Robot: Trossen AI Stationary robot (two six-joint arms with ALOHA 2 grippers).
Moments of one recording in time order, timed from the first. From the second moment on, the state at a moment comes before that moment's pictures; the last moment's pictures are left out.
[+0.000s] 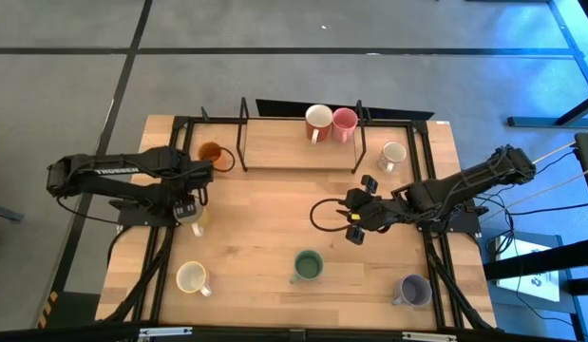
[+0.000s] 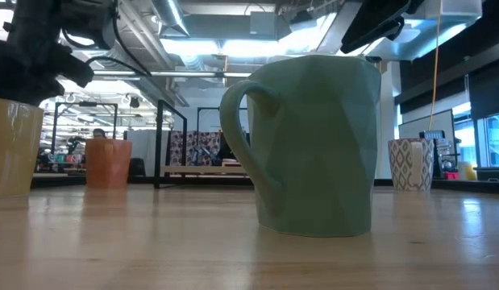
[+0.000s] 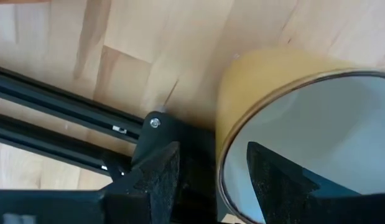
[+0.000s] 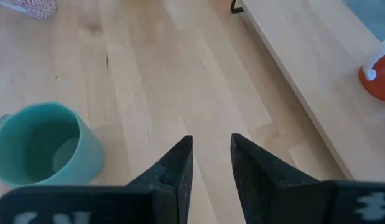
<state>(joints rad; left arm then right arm) 0.21 0.94 0.74 -1.43 0.00 -0.19 0.36 1.29 1.06 -0.65 0.46 0.49</state>
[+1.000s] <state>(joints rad) 0.20 1.03 0.77 -1.35 0.04 -0.13 0.36 1.29 1.06 -0.66 0.49 0.49</state>
